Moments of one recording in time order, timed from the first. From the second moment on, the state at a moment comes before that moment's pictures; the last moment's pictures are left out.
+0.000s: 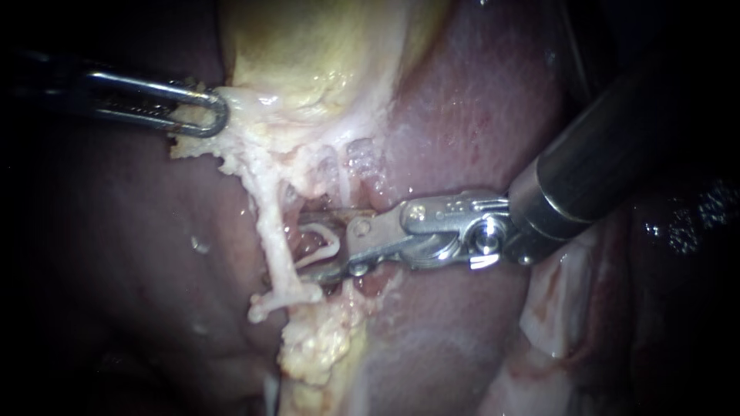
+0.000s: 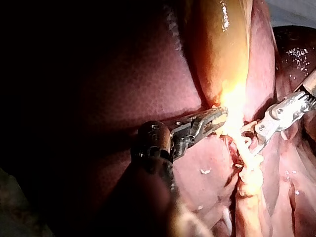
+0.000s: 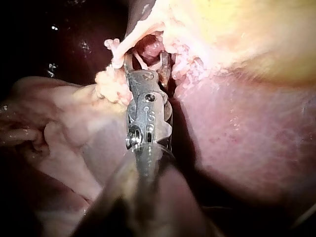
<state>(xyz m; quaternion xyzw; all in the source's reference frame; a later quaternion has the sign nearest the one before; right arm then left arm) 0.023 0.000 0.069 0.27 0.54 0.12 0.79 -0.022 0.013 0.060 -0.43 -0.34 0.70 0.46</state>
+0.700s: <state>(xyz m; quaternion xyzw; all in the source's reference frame) 0.017 0.003 0.068 0.29 0.54 0.13 0.78 -0.022 0.014 0.060 -0.43 -0.34 0.70 0.46</state>
